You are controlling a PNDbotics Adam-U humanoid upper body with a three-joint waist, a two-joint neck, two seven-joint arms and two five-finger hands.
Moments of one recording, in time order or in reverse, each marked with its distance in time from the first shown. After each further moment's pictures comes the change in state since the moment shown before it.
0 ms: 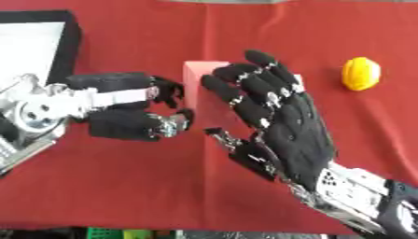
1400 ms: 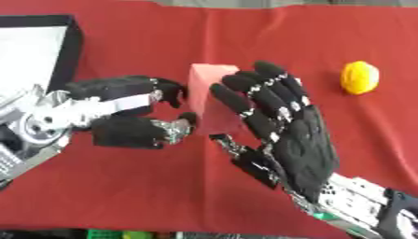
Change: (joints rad) left arm 0.014 0.001 -0.007 -0.019 -0.057 -0.027 0.076; right arm 0.032 -0.018 0.020 0.011 0.004 0.025 -0.181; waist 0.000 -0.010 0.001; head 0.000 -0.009
